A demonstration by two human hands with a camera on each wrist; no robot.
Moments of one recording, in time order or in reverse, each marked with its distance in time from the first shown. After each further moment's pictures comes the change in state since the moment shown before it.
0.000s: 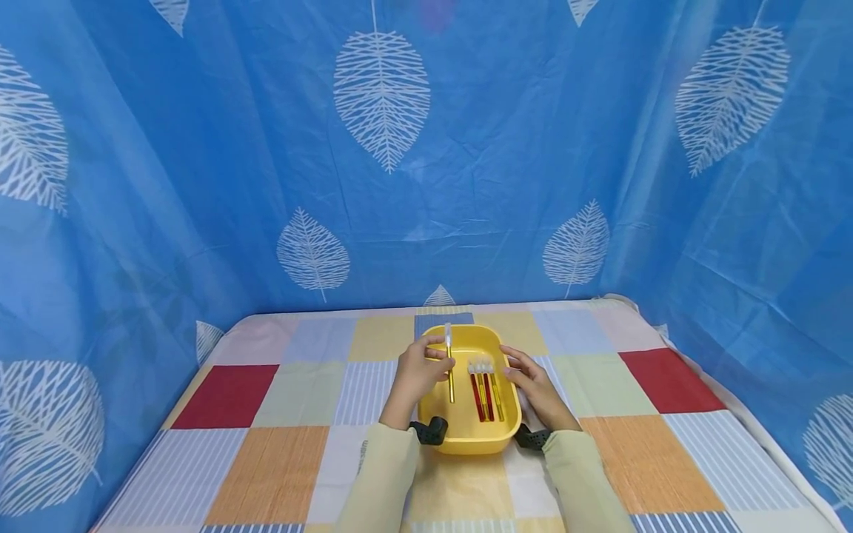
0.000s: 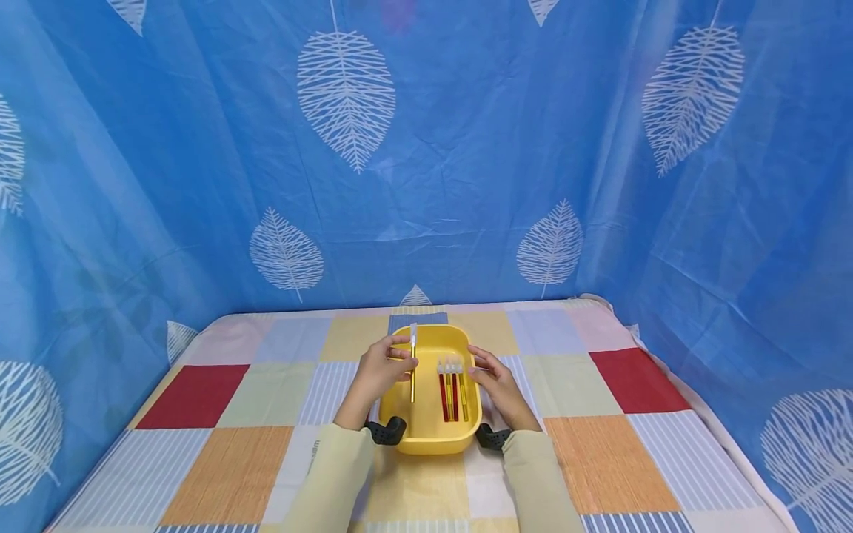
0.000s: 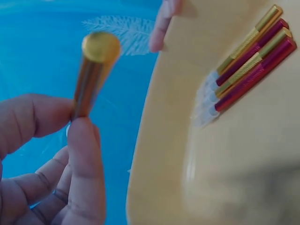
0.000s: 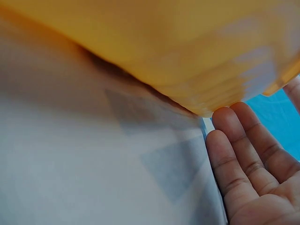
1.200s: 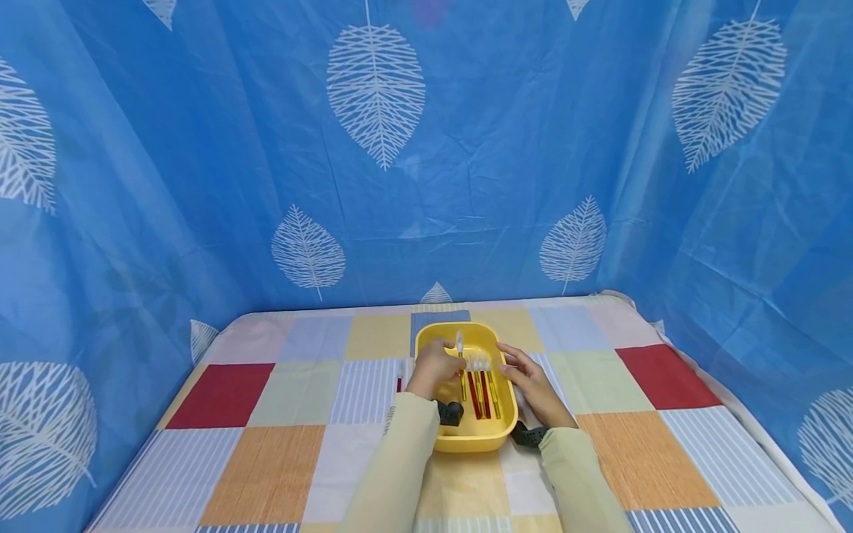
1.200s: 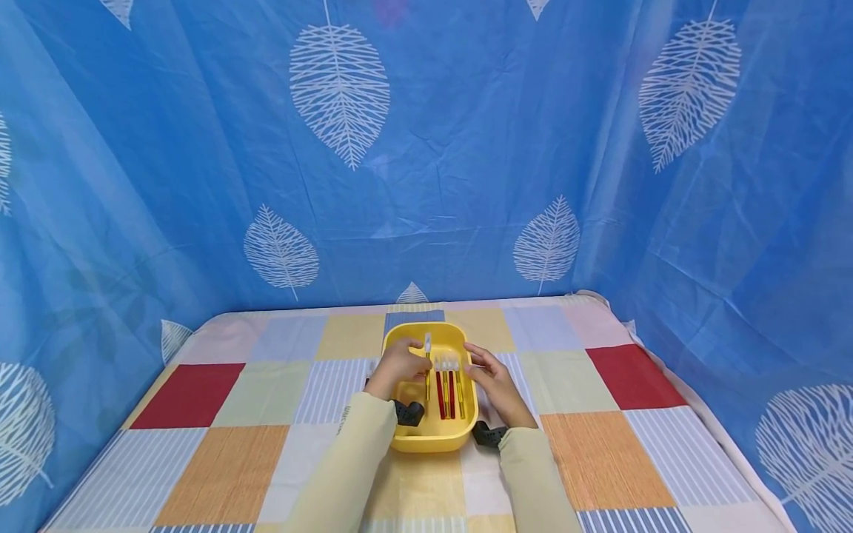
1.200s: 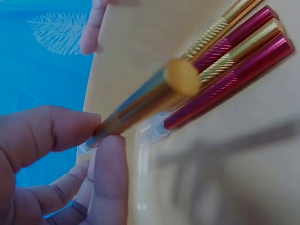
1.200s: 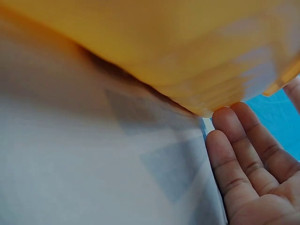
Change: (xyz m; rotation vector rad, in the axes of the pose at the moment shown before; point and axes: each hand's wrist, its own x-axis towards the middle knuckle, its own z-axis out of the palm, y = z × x) left_hand 0.031 -0.006 0.033 0.149 -0.059 -0.206; right_hand 0.001 -0.001 0.001 -0.026 0.018 -0.007
